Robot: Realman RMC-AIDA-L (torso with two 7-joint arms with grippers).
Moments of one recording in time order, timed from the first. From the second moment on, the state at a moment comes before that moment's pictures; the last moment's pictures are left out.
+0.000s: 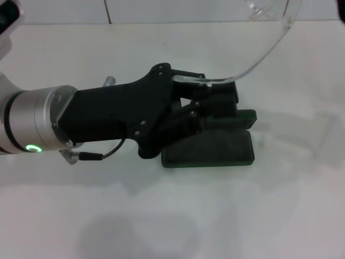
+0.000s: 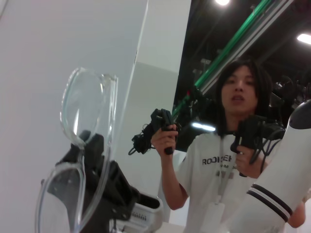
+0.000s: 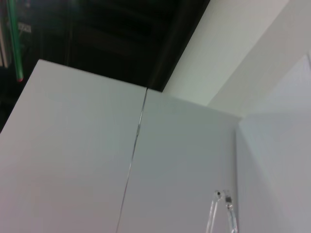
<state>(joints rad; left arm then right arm) -0.54 -2.09 1.26 0.60 1.17 1.95 -1.35 0.59 2.02 -1.09 -0.57 -0.90 -1.87 0.99</state>
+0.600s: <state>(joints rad) -0.54 -2.09 1.26 0.56 1.10 1.95 -1.34 0.60 2.02 -1.16 -0.53 -0.90 -1.84 0.98</state>
